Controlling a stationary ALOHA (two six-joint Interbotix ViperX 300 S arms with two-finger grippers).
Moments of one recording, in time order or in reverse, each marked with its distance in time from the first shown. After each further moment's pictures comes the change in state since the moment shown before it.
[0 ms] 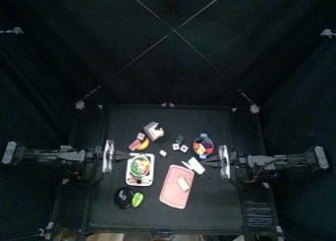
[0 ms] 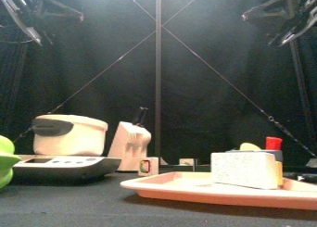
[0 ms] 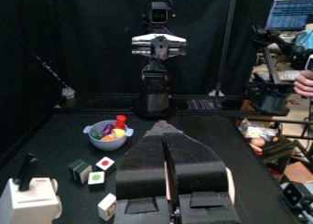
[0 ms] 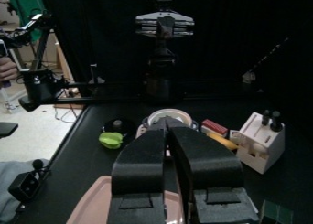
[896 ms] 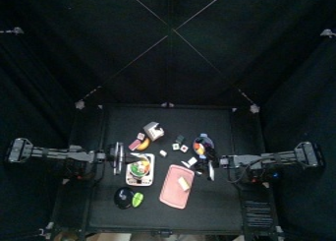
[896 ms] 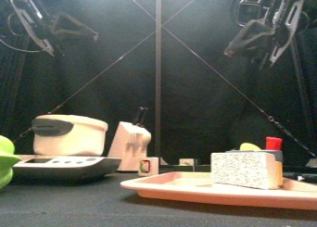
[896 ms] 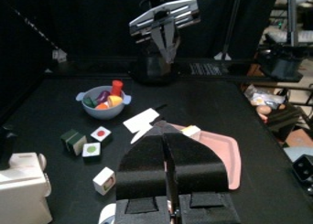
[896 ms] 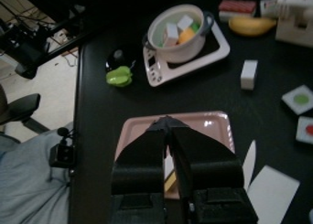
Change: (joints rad) left arm -0.003 0.285 -0.075 0.000 -0.002 0.002; right arm 0.060 0.313 -0.186 0.012 0.411 0.560
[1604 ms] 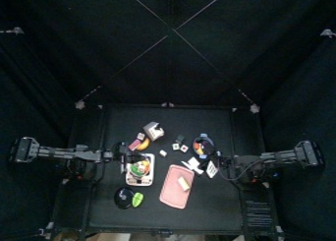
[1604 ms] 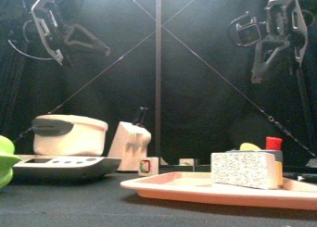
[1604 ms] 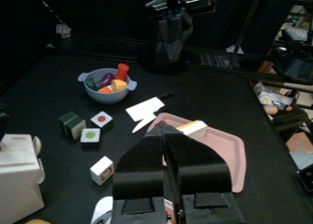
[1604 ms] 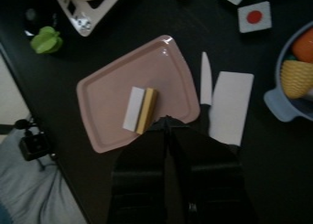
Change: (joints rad) left arm 0.037 0.066 -0.011 -0.114 -0.002 -0.002; right arm 0.094 0.023 -0.104 -0.351 0.505 0.540
